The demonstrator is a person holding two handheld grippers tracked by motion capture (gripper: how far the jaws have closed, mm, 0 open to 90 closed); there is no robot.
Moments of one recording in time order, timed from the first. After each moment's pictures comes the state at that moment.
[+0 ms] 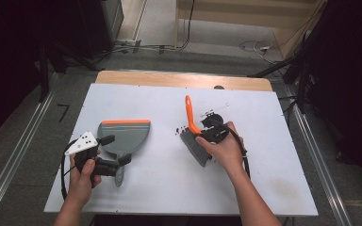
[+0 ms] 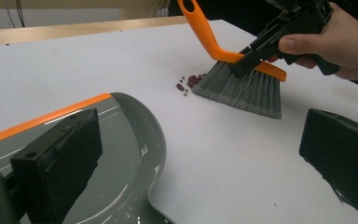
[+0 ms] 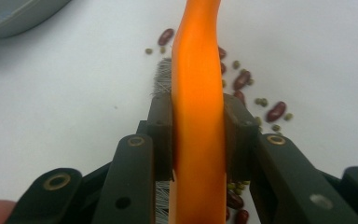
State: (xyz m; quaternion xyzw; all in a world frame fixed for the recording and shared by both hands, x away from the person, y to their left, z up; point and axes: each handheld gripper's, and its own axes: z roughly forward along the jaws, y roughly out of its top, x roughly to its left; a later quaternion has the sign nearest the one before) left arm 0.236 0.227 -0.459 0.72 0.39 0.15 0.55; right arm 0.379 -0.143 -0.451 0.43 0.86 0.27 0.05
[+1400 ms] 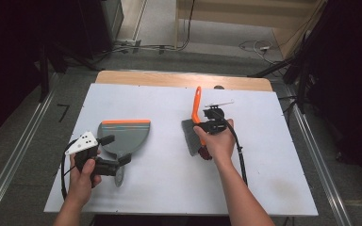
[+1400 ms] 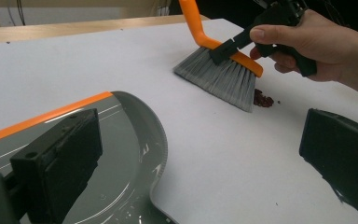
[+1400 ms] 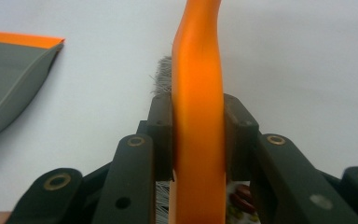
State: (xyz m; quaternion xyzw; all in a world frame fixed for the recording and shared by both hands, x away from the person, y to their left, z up) left arm 0.237 0.226 -0.460 0.72 0.39 0.15 0.55; right arm 0.403 -0.141 -0.461 0.55 0.77 0.32 0.04
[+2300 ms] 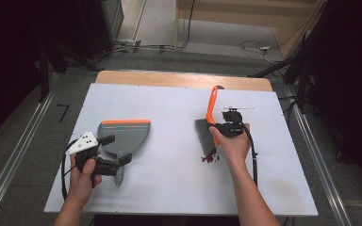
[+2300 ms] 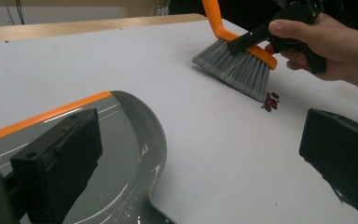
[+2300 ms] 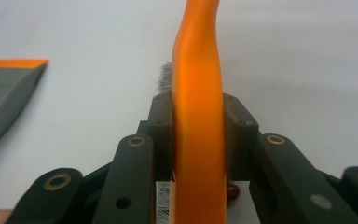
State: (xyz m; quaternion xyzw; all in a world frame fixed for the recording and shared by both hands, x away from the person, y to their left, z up) left arm 0.238 0.226 -0.460 0.72 0.39 0.15 0.55; right arm 0.395 -0.185 -0.458 0.56 0.74 0.36 0.04
